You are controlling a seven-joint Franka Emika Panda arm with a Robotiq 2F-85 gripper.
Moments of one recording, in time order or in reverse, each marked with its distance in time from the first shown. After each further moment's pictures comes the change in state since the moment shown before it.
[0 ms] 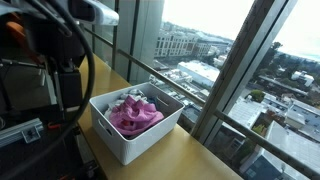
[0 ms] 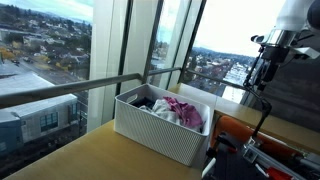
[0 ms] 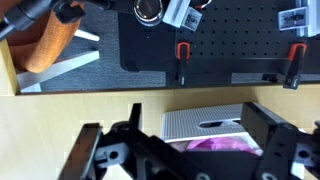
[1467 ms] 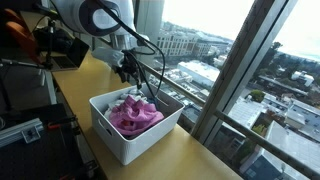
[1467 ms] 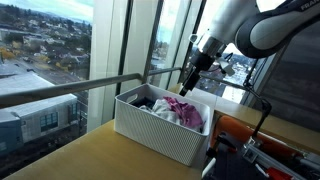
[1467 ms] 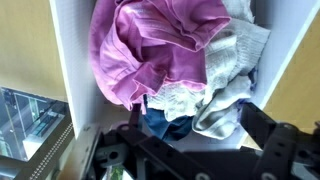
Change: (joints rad) arm 0.182 0.681 0.256 0.296 0.050 0.650 0.162
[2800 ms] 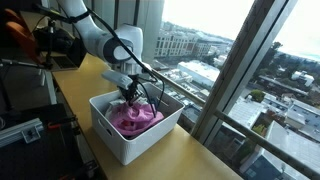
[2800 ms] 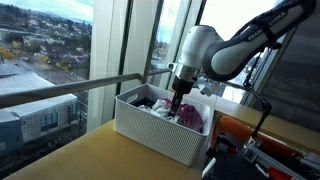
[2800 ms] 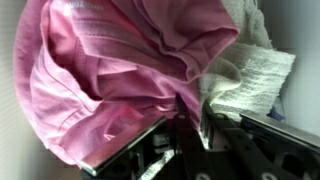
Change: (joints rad) arm 0.017 0.314 0.008 0.183 0.017 -0.068 -0.008
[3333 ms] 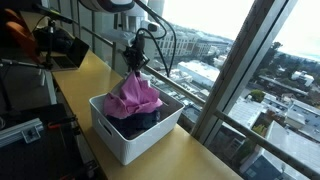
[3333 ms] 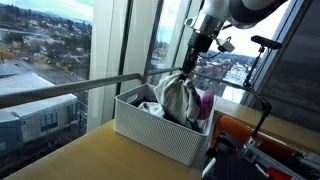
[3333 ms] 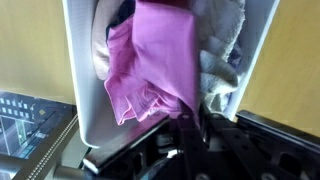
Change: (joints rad) arm -0.019 -0.325 0.001 0.012 0.082 -0.230 -0.057
